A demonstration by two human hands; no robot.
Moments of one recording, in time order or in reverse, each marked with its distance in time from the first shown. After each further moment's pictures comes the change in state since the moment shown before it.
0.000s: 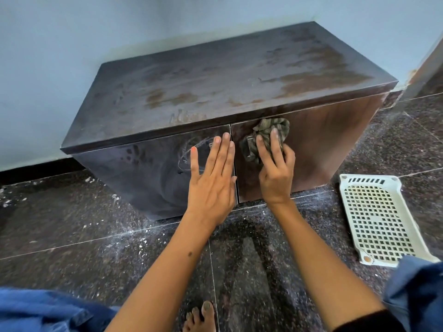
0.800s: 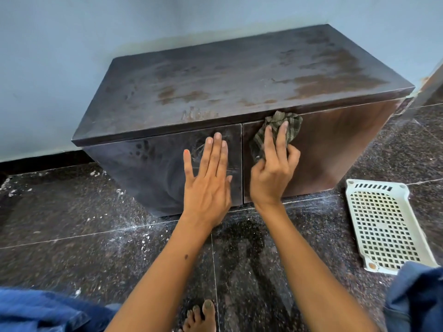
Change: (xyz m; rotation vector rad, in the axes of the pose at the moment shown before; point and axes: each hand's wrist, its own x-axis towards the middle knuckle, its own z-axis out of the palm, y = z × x) left_hand -0.012 -0.015 0.007 -0.011 0.061 -0.109; right_hand 0.027 -0.060 -0.009 0.051 0.040 0.323
